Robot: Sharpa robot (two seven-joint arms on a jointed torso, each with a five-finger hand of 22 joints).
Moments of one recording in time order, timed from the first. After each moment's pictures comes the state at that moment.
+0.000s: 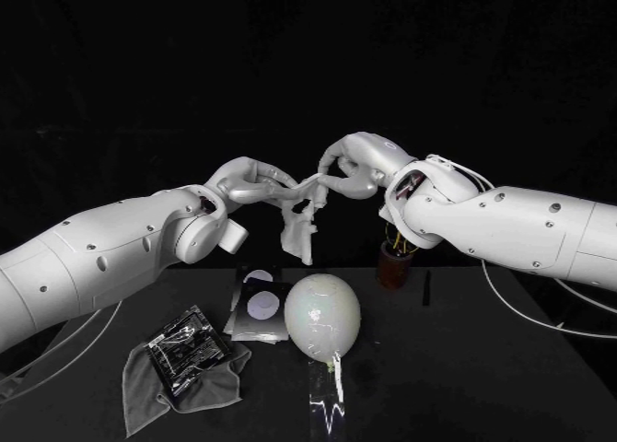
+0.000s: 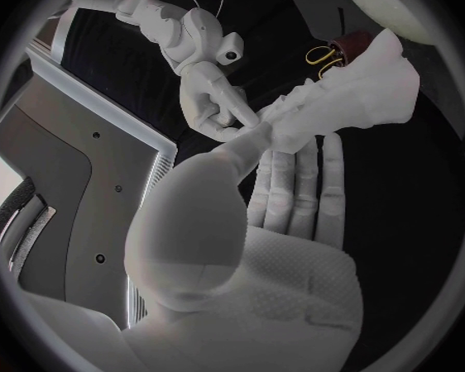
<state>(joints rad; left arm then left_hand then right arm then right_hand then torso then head) 1.43 -0.52 -0.03 1.10 -0.42 -0.10 0.22 1.39 -0.12 0.48 -0.19 0.05 0.95 0.16 0.36 0.40 1.22 0.08 0.52 0.36 0.86 0.06 0.84 0.44 0.17 0.87 0.21 0.41 0.27 1.54 -0.65 -0.14 1.33 -1.34 -0.55 0.02 1.25 -0.05 0.56 0.00 0.05 1.02 0.07 0.40 0.58 1.46 0.00 1.57 1.31 1.46 -0.05 1.56 1.31 0.01 1.46 0.05 1.57 1.31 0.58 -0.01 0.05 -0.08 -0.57</state>
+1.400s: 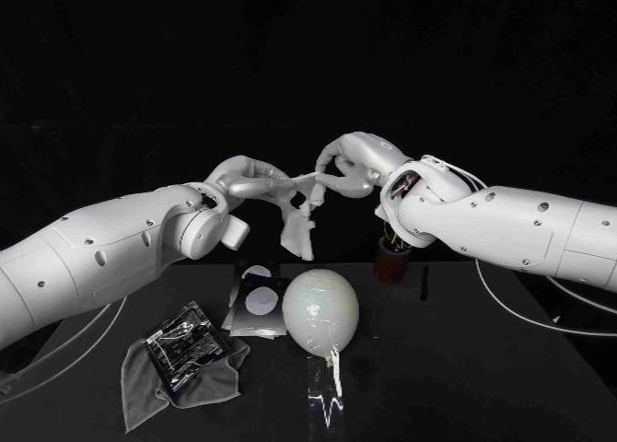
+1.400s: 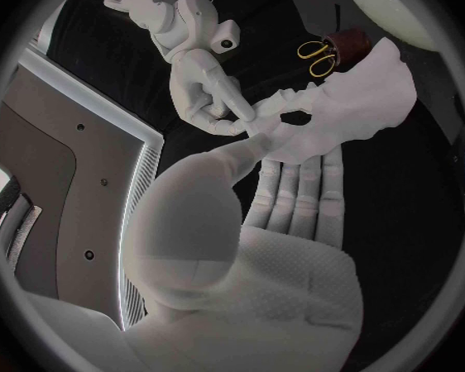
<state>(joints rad) 1.43 -0.52 -0.03 1.12 -0.37 -0.17 0.14 1.30 -0.09 0.65 -0.04 0.05 0.91 0.17 0.53 0.48 0.95 0.14 0.36 0.17 0.87 0.10 0.69 0.26 0.18 0.76 0.21 0.53 0.39 1.53 -0.64 -0.15 1.30 -1.35 -0.57 0.01 1.25 -0.05 0.56 0.00 0.05 1.02 0.07 0.39 0.58 1.46 0.00 1.57 1.31 1.46 -0.05 1.57 1.31 0.01 1.46 0.05 1.56 1.31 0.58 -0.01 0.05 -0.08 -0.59</state>
